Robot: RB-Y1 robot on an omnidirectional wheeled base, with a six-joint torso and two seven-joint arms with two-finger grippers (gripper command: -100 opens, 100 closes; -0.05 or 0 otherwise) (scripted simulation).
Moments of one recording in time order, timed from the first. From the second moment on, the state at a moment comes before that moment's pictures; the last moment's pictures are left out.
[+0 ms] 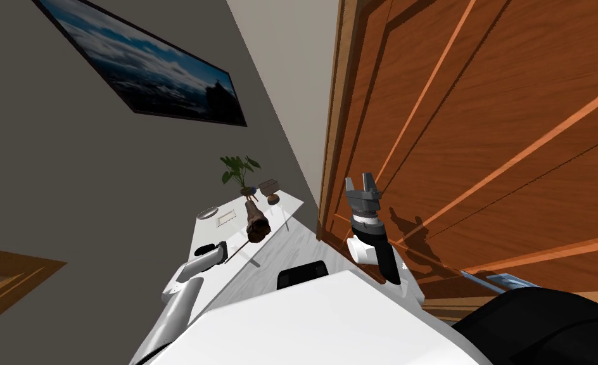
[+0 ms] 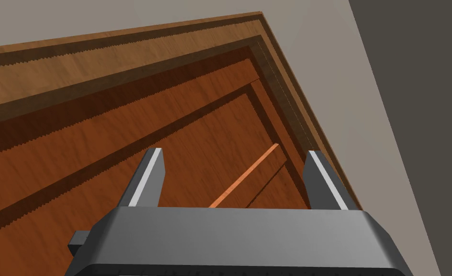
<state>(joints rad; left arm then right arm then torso) -0.10 0.39 0.41 -1.15 0.13 0.76 0.09 0.48 0.01 -0.07 -2.39 0.07 -0.60 -0.13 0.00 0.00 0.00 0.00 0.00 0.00</state>
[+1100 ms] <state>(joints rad) -0.28 0.43 0.51 -0.81 0.17 0.96 0.20 0.48 0.01 -0.07 -2.39 0.07 -0.60 -0.13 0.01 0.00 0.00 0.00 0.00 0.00</state>
